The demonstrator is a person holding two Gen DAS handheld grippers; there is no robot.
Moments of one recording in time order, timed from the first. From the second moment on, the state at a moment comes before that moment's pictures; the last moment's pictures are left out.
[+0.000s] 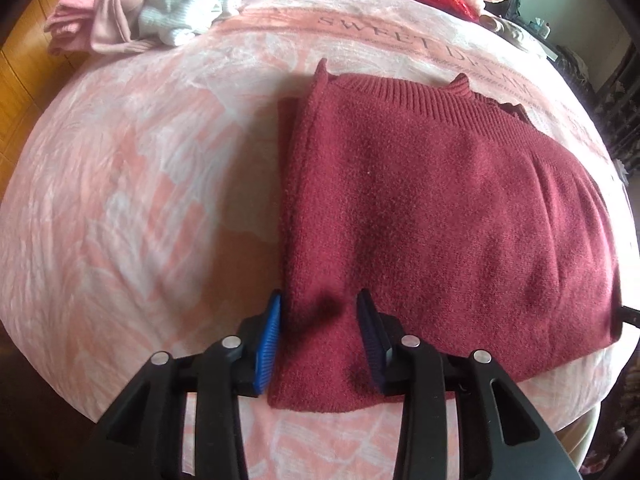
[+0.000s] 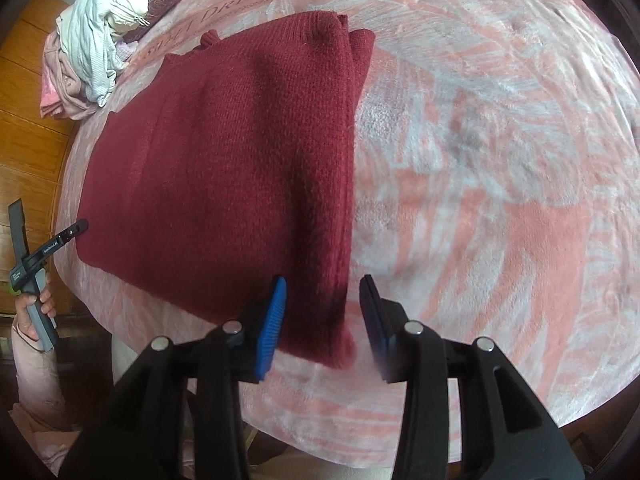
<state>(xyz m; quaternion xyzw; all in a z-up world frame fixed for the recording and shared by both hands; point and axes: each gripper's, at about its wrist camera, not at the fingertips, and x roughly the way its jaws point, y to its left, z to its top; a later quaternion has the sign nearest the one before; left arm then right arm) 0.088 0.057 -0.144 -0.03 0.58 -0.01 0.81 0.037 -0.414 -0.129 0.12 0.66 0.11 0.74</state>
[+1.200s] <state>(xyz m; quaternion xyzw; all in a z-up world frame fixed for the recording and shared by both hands) 0.054 0.035 -0.113 -0.01 0.56 -0.02 0.83 0.034 -0.412 -0.111 0.12 0.64 0.09 0.75</state>
